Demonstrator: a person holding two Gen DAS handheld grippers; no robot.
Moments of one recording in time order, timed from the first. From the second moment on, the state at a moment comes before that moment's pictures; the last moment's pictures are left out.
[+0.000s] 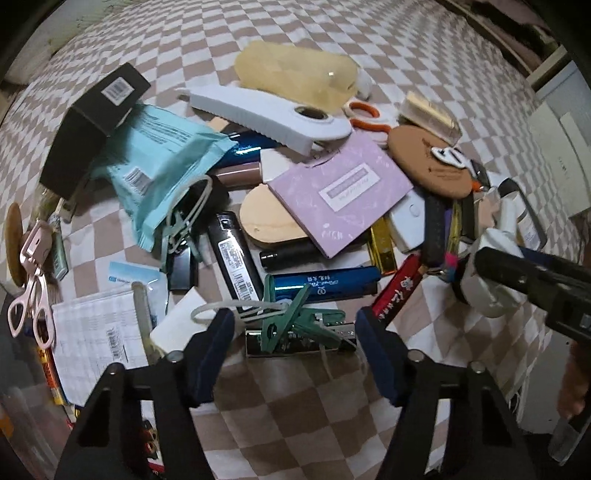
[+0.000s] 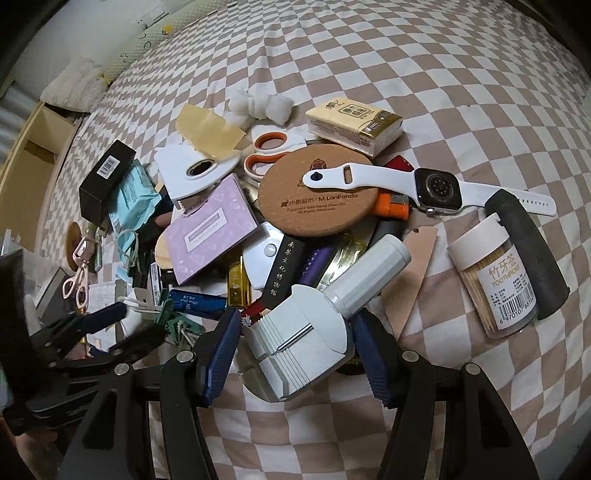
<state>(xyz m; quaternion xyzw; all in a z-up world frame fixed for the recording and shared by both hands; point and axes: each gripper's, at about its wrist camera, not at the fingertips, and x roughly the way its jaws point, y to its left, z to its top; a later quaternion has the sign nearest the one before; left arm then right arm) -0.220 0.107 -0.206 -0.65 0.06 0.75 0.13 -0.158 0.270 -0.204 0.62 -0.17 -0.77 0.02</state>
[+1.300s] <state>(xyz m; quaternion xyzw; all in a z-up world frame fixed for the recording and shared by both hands) -0.209 0.133 -0.221 -0.67 0.10 0.73 0.13 -0.162 0.260 -0.218 0.64 -0.15 -0.75 0.03</state>
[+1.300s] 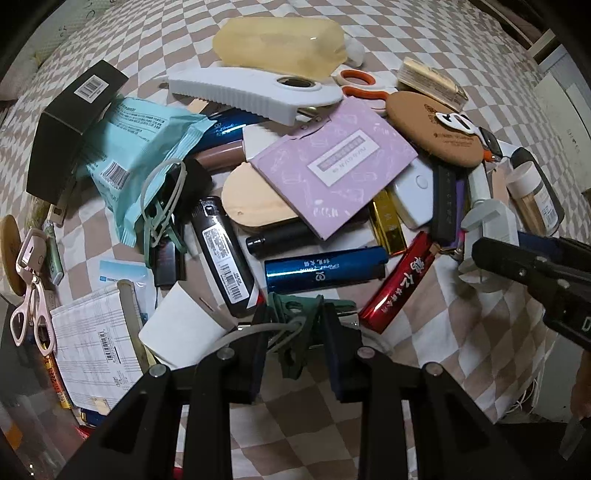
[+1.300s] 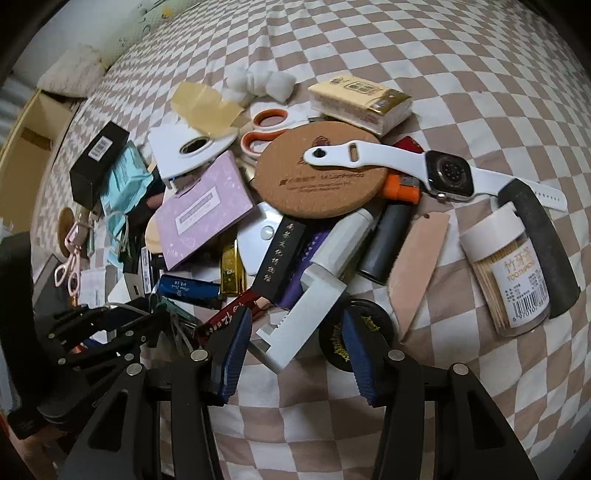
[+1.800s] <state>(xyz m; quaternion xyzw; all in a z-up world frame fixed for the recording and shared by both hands) -0.206 0.121 -0.204 -0.66 0.07 0.74 0.14 -0.162 0.277 -0.201 0.62 -0.17 -0.77 0.03</state>
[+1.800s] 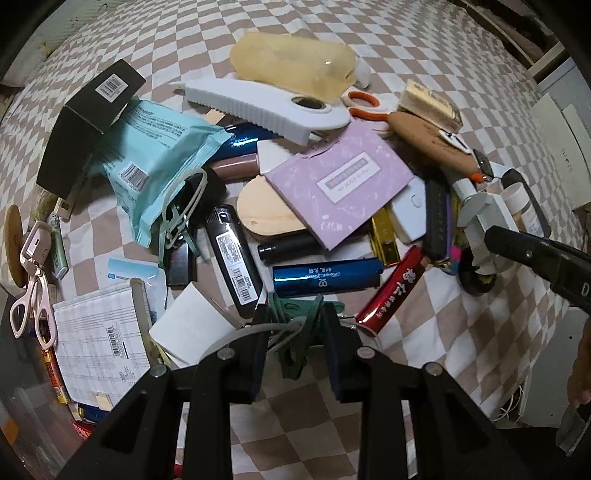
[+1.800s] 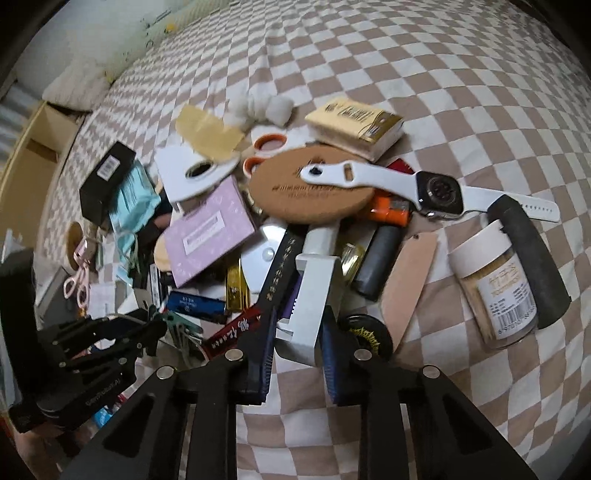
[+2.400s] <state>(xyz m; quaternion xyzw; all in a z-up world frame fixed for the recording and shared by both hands) -0.189 0.074 -0.156 -0.63 0.04 0.76 0.14 -0.155 0.272 -0.175 0.60 -0.19 -0.78 0.05</state>
